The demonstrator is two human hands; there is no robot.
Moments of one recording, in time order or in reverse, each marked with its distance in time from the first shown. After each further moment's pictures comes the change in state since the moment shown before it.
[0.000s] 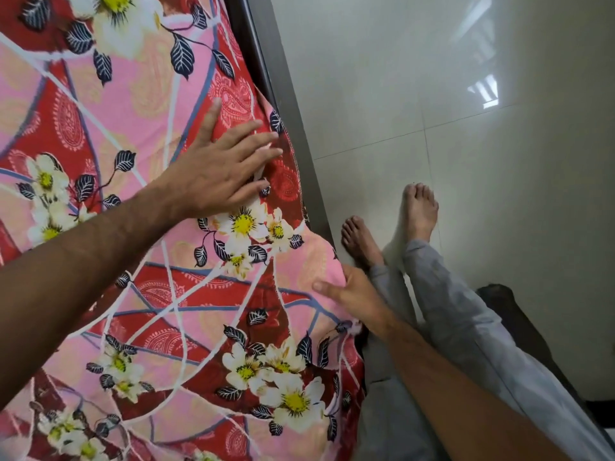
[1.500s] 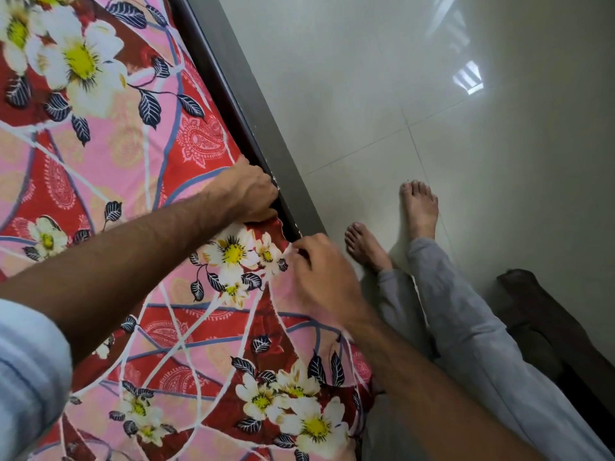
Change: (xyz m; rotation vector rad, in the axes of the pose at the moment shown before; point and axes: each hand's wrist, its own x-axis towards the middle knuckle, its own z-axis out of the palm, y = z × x) left_hand 0.089 0.032 -0.008 0.217 -0.585 0.163; right_hand 0.025 -0.057 0.037 -0.618 0.392 -0.386
